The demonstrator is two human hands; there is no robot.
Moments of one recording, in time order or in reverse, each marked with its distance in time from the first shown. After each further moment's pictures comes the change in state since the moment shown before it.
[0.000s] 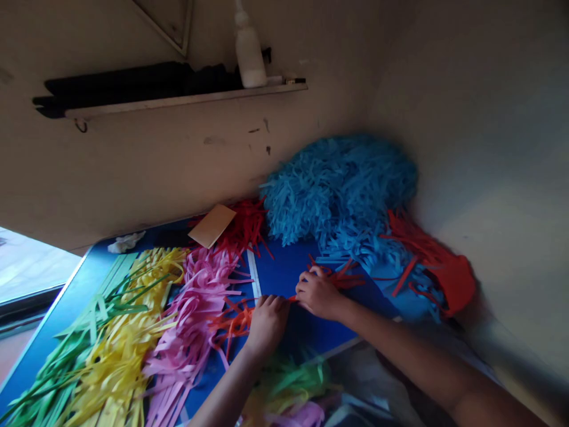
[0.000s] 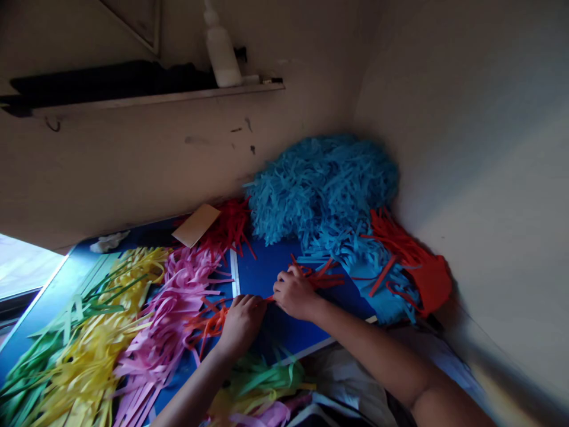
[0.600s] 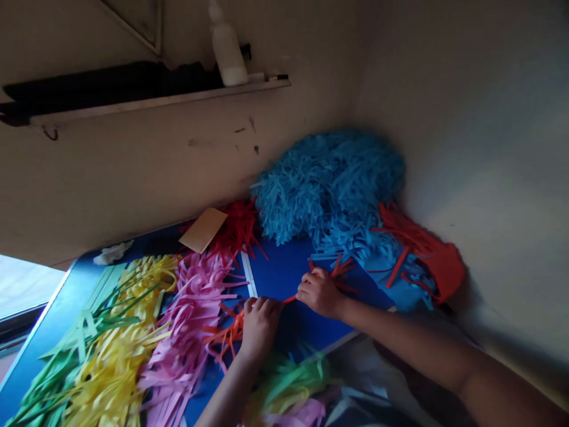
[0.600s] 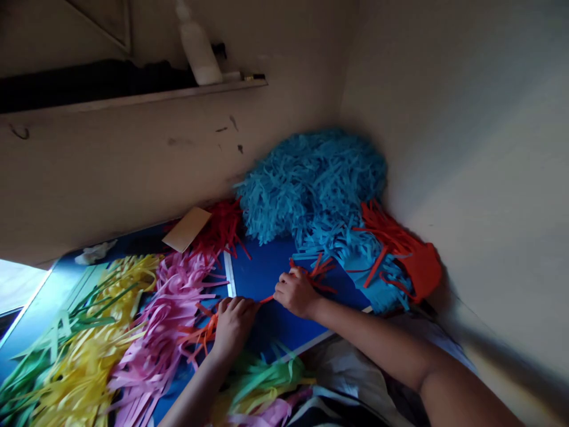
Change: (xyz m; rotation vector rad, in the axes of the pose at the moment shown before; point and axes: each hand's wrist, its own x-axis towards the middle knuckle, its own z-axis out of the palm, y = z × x) left_hand -0.012 -0.009 0.001 -0.077 0.085 -0.032; right_hand -0.016 0.004 0.029 -0.087 0.142 0.015
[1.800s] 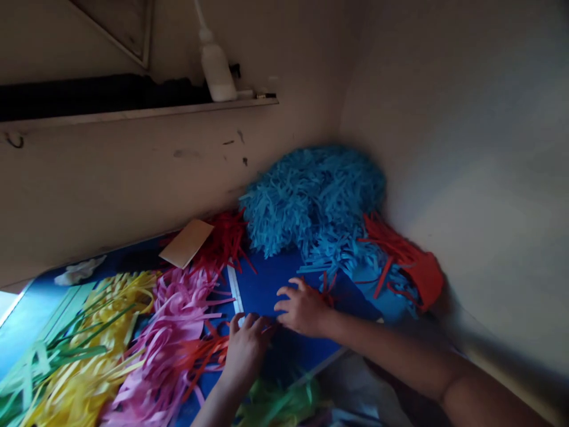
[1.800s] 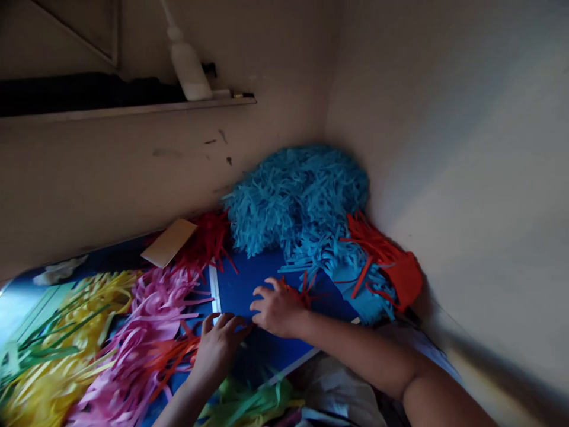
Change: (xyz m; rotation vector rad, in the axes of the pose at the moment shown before) left_hand 0.007 0.006 -0.016 0.033 -0.115 0.036; right_hand 0.017 -0.004 -0.029 0.058 -0.076 -0.097
